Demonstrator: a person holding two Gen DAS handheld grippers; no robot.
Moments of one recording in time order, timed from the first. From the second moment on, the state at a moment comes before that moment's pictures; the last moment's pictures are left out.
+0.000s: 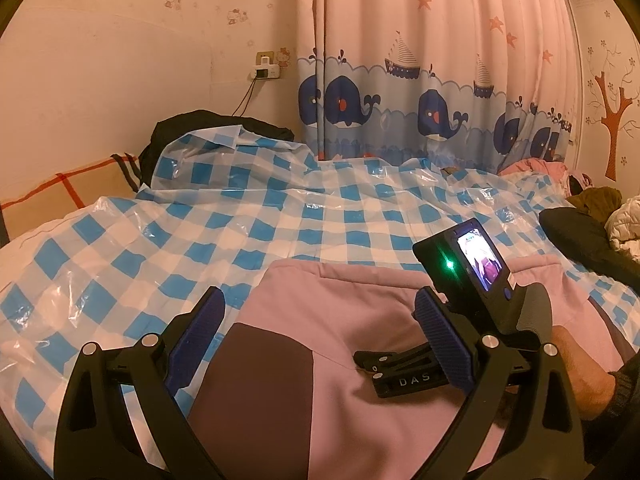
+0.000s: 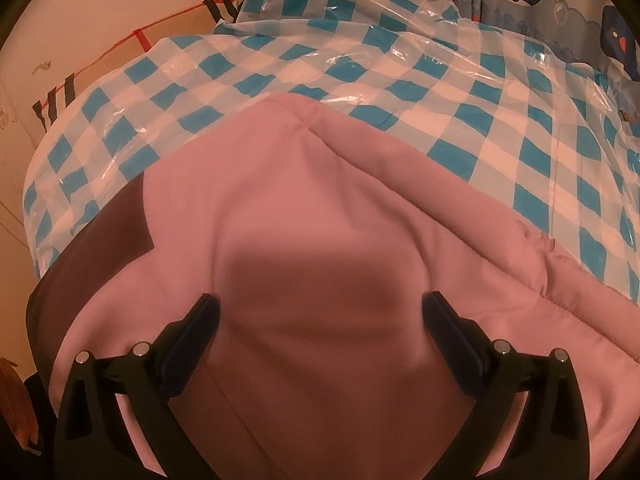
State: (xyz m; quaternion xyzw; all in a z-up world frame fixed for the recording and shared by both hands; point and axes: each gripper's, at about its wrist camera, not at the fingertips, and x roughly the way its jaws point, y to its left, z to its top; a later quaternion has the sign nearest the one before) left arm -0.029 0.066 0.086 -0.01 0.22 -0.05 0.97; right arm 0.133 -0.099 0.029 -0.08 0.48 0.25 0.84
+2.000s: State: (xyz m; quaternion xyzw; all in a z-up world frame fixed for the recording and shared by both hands) left arm -0.110 0.195 -0.012 -0.35 0.43 -0.14 0.82; right arm -0.132 -0.101 0.057 -0.34 0.28 0.21 0.87
